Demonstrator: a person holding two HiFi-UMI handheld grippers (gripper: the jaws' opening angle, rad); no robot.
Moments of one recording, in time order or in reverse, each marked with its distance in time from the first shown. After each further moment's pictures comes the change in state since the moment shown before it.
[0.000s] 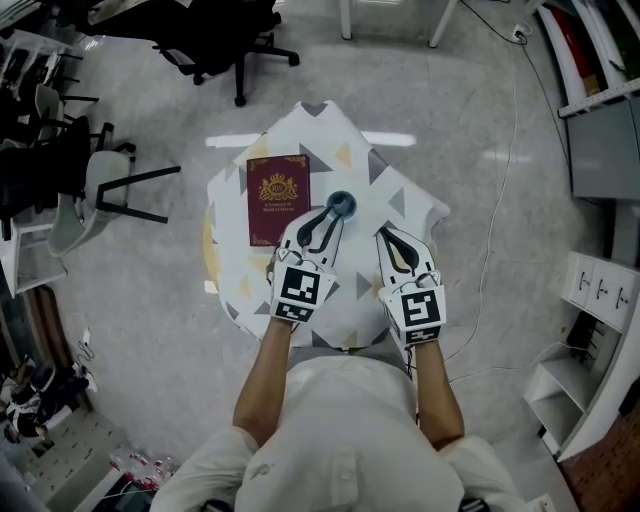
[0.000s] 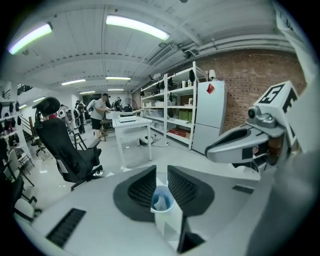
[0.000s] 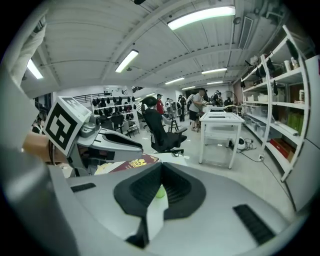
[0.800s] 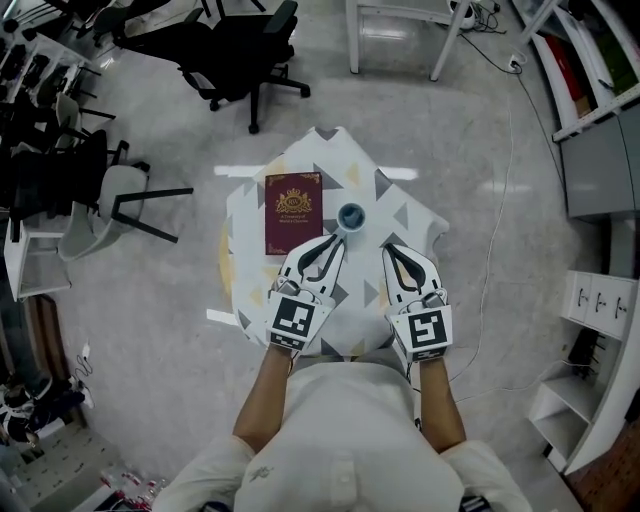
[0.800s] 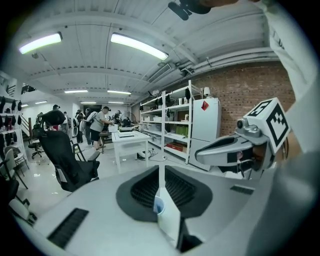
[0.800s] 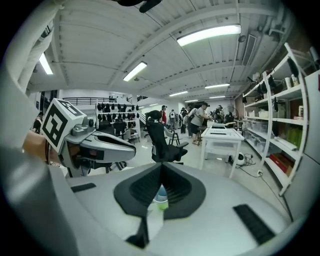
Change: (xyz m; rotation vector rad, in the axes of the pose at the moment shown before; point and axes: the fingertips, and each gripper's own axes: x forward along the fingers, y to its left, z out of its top) left arm -0.078 -0.016 0.046 -0.006 -0.175 -0.026; right arm -0.046 0.033 0.059 -0.105 -0.134 -0.003
